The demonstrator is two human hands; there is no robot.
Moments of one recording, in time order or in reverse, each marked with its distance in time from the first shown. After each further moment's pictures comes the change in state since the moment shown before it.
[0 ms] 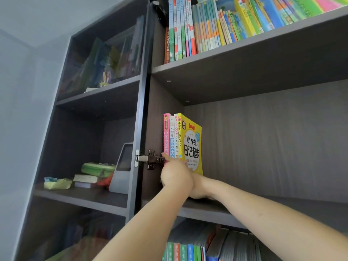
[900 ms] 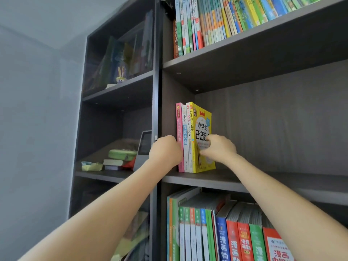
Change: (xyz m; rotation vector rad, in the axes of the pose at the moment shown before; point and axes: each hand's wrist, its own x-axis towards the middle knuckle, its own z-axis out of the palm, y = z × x) left_hand -0.057 -0.049 -0.071 -0.048 0.068 0.211; right_hand -0.048 -0.016 -0.043 -0.081 0.488 0.137
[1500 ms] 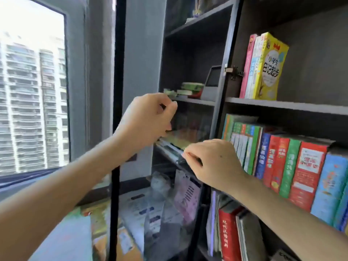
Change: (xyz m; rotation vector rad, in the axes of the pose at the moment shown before) left_hand -0.307 -0.053 -0.108 -0.193 0.307 -0.117; right_hand -0.328 -0.092 0.004 0.296 0.254 -0.989
